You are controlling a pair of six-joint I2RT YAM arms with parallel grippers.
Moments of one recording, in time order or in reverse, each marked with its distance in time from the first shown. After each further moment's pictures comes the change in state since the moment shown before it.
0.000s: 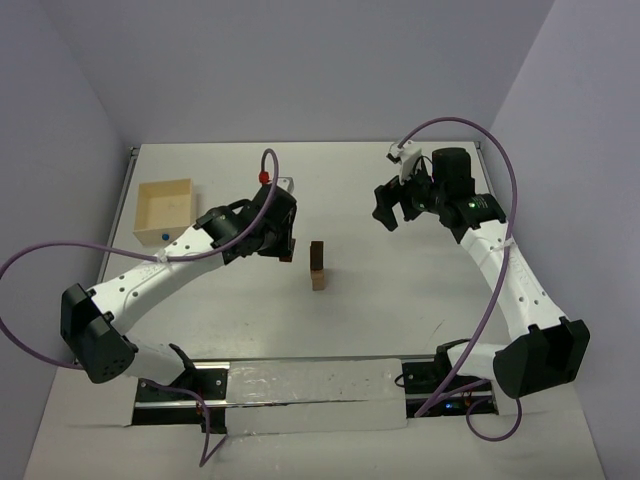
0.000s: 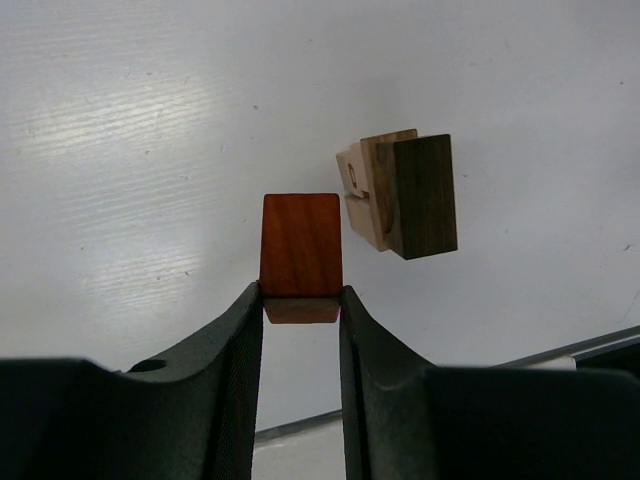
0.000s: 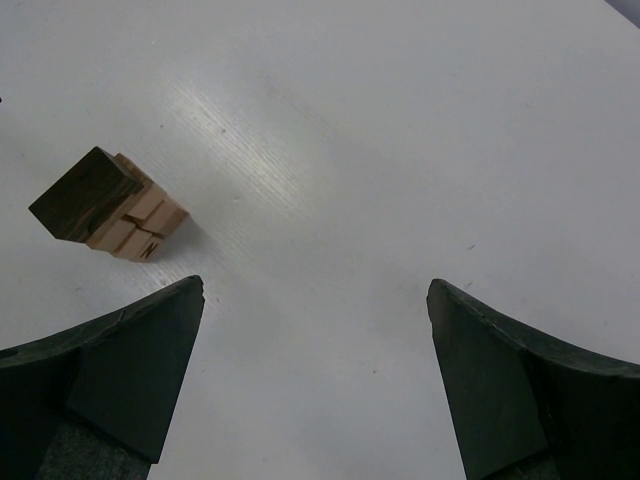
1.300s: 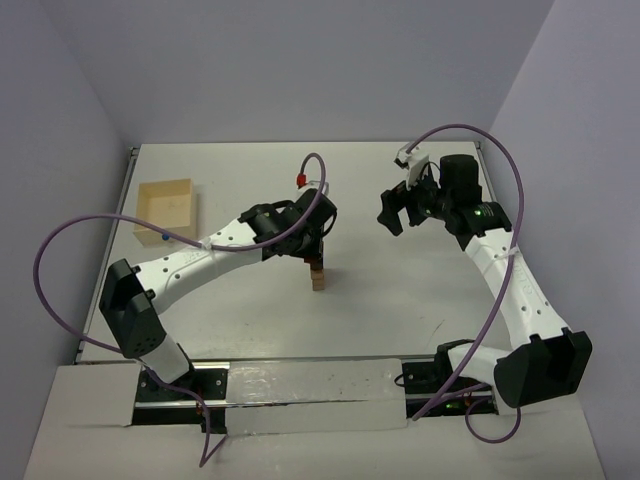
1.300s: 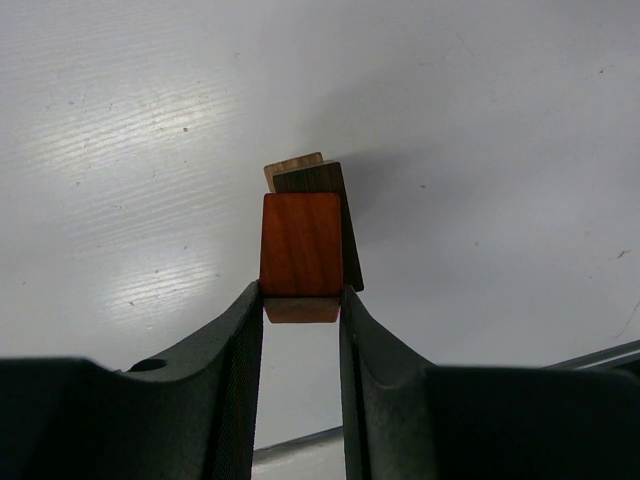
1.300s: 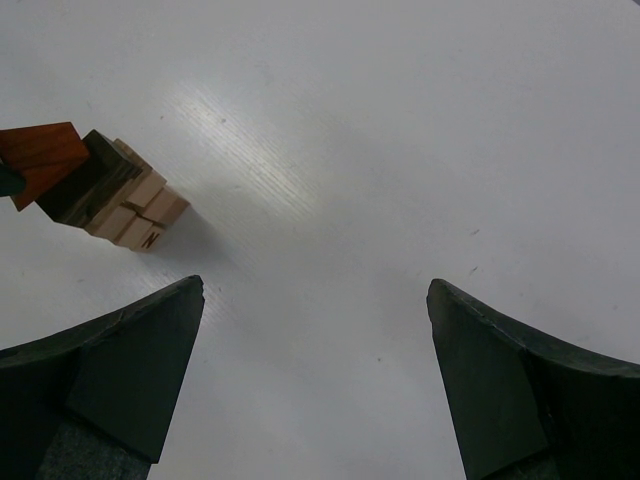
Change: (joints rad) left arm -0.128 0.209 0.154 0.000 -0.079 -0.031; right arm -0.041 -0.051 -0.059 0.012 -0.032 0.003
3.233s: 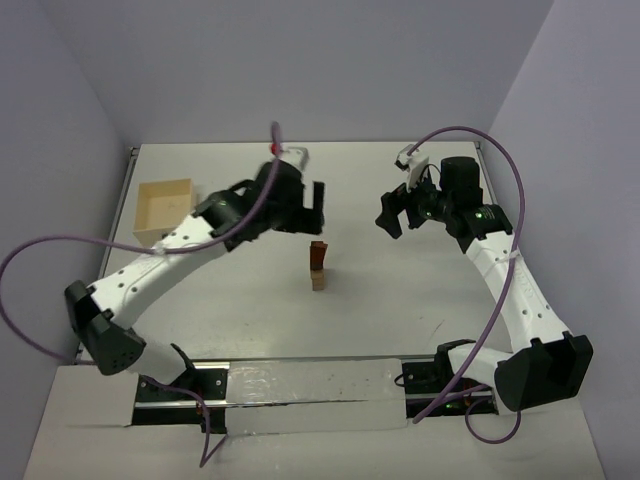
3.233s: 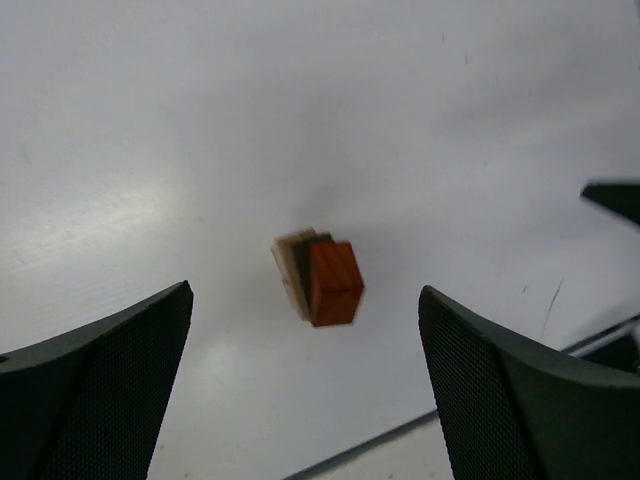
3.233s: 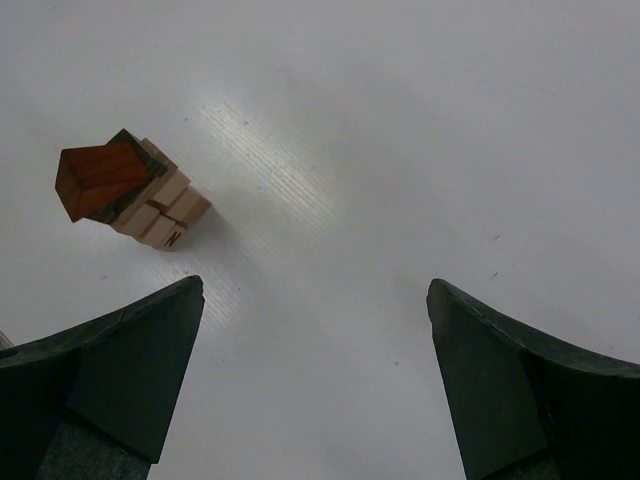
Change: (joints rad) left arm 0.098 -0.133 0.059 0.065 0.076 0.121; right arm -0.002 -0.018 -0.016 -0.001 -0.042 0.016
